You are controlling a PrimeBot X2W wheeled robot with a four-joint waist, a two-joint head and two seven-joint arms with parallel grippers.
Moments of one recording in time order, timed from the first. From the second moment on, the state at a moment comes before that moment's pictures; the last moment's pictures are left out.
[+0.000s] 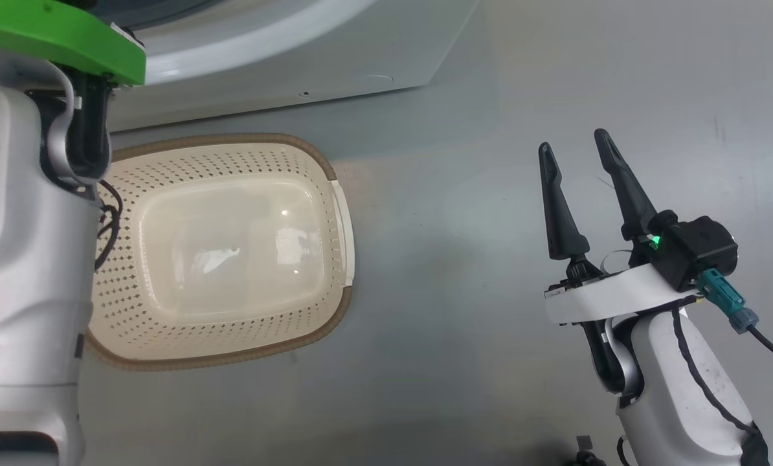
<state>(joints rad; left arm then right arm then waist) -0.97 0.16 -0.22 0.47 -0.62 -0.12 -0.11 -0.29 -0.05 0.26 0.08 0.28 0.01 -0.26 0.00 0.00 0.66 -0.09</state>
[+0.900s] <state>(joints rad) -0.60 0.14 -0.21 0.20 -0.52 -0.10 -0.25 -0.14 -0.05 0.27 0.14 0.26 0.03 -0.26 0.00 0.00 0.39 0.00</state>
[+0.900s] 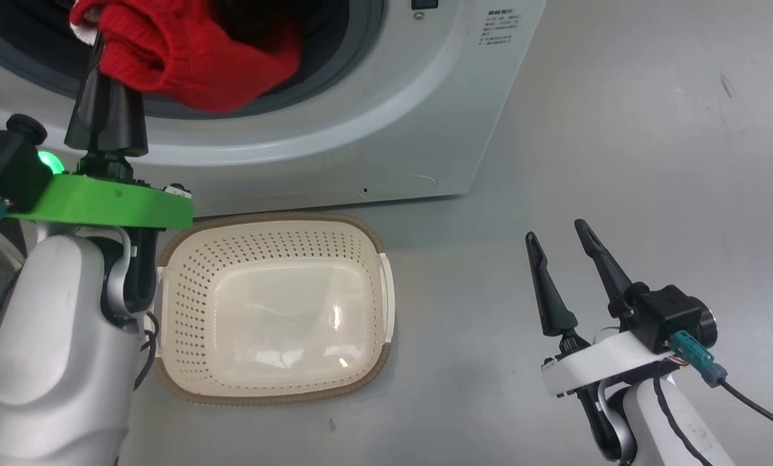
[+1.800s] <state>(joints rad) -0.30 0.13 -0.25 -0.01 -0.49 -0.05 -0.21 -0.07 -0.05 0.26 0.12 0.26 0.02 -0.26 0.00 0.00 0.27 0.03</state>
